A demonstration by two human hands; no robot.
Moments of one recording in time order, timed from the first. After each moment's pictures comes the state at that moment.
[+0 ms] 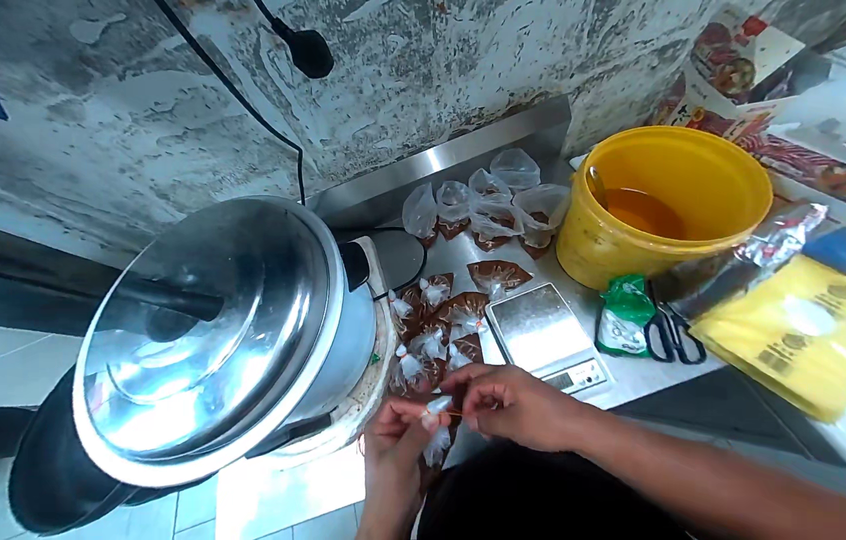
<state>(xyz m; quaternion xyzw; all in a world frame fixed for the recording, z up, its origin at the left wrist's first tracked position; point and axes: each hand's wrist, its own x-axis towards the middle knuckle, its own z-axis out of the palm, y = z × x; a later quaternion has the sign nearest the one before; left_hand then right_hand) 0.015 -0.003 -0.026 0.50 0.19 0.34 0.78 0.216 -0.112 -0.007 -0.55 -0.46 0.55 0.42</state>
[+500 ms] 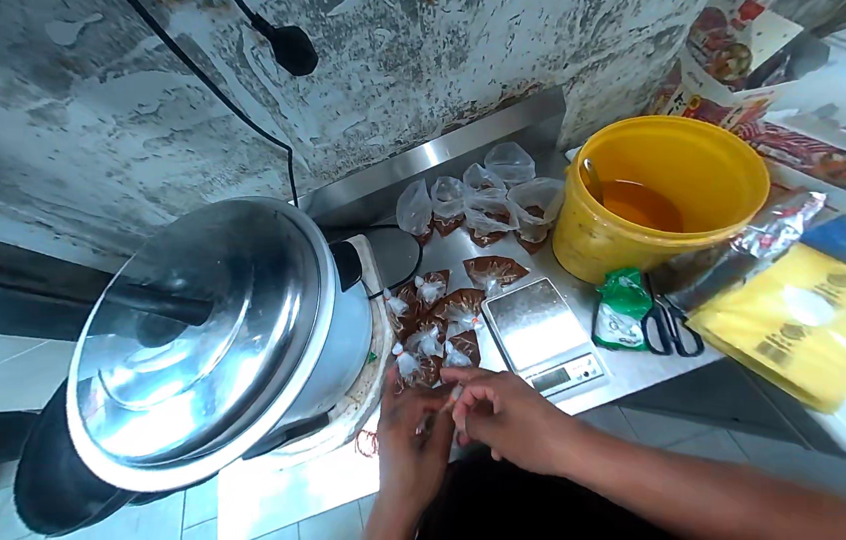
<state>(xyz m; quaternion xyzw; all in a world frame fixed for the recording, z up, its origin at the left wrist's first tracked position) 0.026 -0.002 -0.040 0.84 0.23 0.29 0.40 0.193 -0.117 0.013 -0.64 -0.39 0.55 0.37</state>
